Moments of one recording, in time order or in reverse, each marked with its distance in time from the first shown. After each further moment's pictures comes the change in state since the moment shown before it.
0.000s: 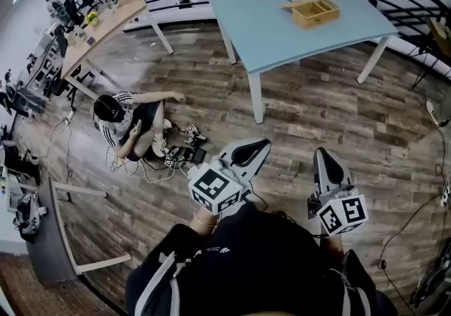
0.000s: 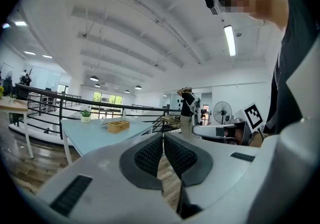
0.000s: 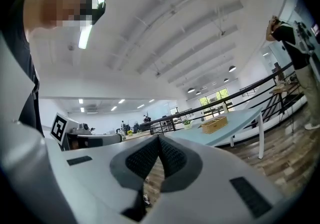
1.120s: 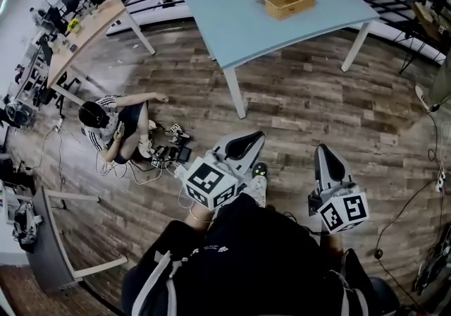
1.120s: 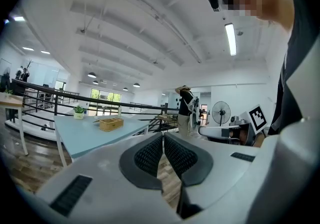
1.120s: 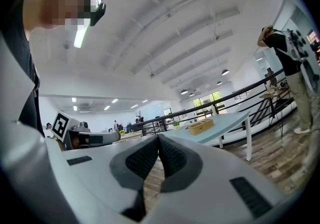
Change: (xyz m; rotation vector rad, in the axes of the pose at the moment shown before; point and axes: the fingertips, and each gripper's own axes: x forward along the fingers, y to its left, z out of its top) left arm 0.065 -0.037 -0.005 -0.020 0.018 -0.024; right arm -0.051 -0.073 0.011 -0.007 -0.004 -0.079
